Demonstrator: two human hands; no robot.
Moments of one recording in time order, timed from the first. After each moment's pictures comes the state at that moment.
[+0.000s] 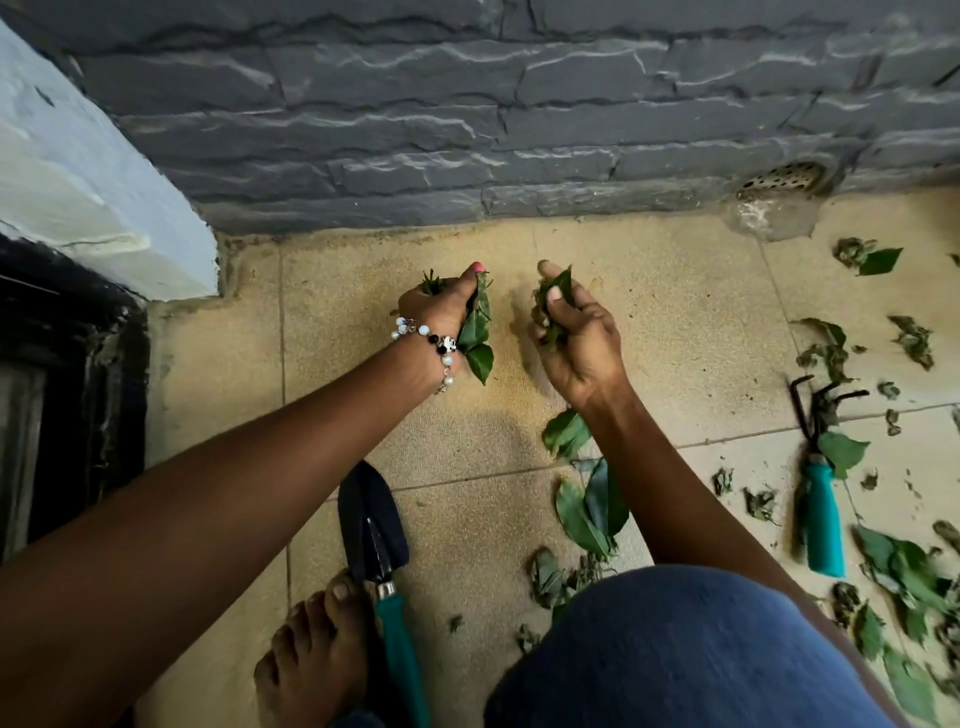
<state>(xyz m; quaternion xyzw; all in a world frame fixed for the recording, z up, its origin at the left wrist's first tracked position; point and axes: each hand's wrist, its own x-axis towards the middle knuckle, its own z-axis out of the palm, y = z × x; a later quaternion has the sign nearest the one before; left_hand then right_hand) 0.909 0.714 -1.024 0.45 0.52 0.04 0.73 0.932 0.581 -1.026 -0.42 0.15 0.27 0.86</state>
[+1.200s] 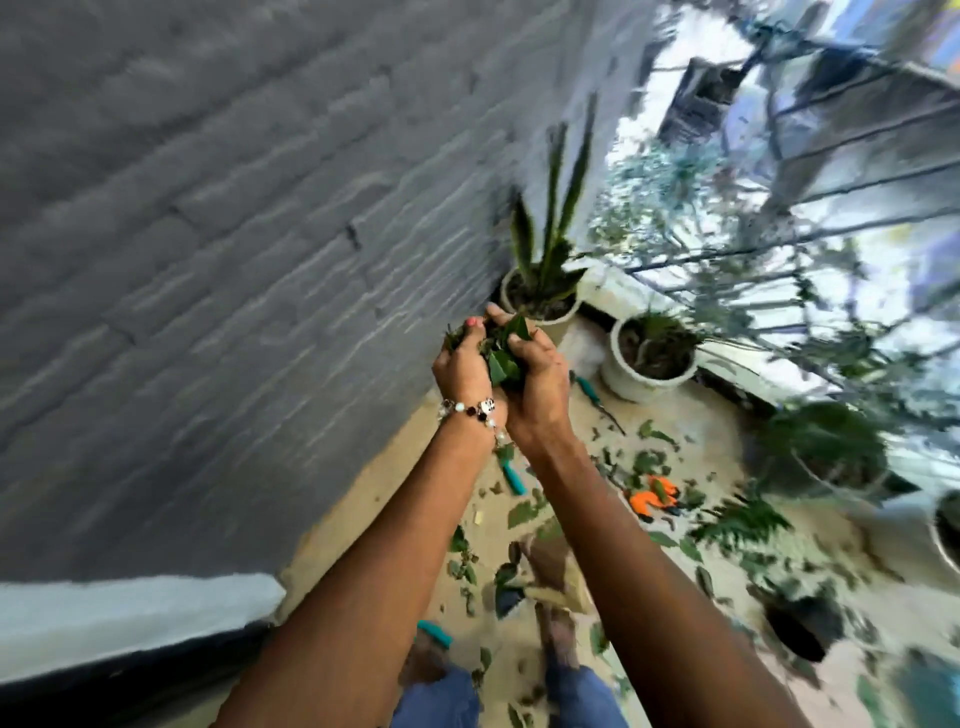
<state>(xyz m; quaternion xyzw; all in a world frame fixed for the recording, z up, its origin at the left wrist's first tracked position) 0.884 0.448 -0.250 0.41 0.29 -0.12 0.86 0.849 0.411 -0.257 -0.29 0.21 -0.13 0.92</state>
